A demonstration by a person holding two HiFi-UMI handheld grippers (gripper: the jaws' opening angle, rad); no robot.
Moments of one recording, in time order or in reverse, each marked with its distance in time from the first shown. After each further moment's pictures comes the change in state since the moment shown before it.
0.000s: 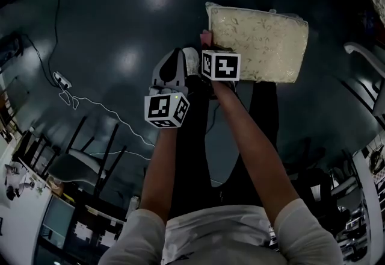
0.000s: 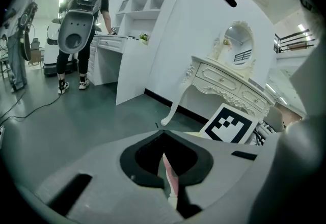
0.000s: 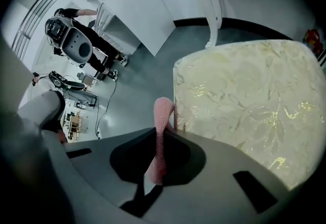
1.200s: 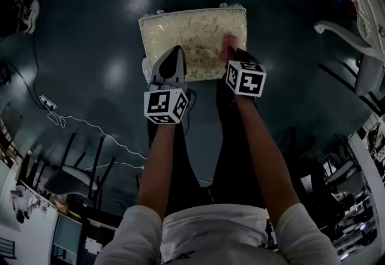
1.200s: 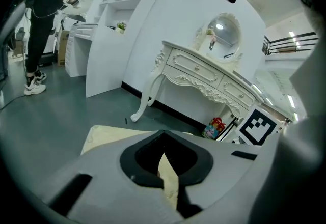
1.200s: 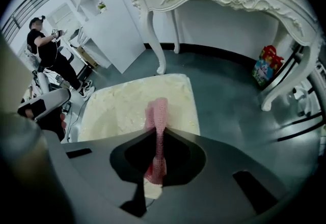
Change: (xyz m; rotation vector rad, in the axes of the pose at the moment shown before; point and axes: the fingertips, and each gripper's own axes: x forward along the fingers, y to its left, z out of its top) left arm 0.088 -0.194 -0.034 0.012 0.035 -0.147; right arm -0.160 -0.260 0.010 0.016 -0.171 -0.231
